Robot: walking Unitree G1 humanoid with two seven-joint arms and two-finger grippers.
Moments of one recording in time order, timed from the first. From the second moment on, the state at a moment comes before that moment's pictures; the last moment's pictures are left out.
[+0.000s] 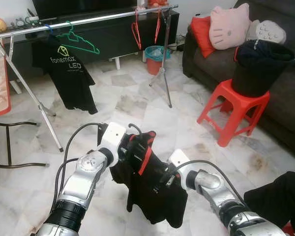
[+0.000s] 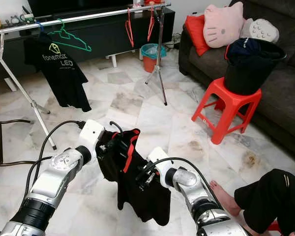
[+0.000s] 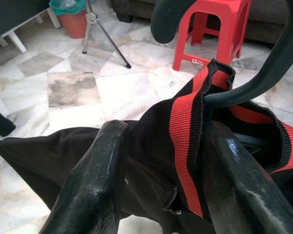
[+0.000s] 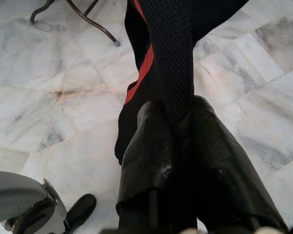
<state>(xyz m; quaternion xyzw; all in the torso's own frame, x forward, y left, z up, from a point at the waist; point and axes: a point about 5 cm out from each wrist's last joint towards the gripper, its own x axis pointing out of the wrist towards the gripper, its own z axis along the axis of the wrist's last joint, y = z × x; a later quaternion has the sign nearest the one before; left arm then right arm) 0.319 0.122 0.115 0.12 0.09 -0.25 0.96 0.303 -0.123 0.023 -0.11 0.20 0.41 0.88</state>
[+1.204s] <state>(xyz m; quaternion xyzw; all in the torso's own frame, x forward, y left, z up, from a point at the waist) 0.327 0.135 0.119 0.17 0.06 -0.20 0.96 0.285 -0.125 0.013 -0.10 0.25 0.51 0.81</state>
